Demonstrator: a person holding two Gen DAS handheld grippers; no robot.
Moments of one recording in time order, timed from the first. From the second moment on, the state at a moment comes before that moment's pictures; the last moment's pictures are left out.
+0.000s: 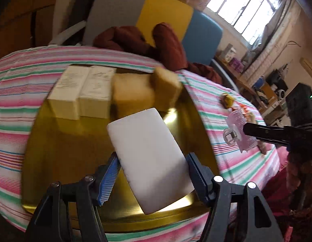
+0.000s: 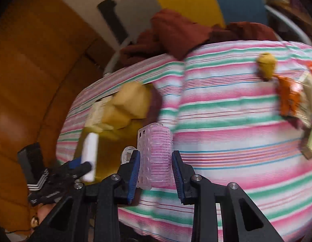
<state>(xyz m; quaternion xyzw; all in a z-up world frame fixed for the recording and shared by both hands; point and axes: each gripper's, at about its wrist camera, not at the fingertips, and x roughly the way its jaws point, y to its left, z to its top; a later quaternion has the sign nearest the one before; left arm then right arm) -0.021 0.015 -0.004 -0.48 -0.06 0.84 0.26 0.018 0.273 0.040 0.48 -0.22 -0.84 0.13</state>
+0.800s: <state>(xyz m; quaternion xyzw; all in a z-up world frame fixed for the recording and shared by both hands) -0.066 -0.048 -0.010 -0.49 -0.03 0.85 0.16 -0.061 0.120 -0.043 0.55 -0.22 -0.79 0.16</state>
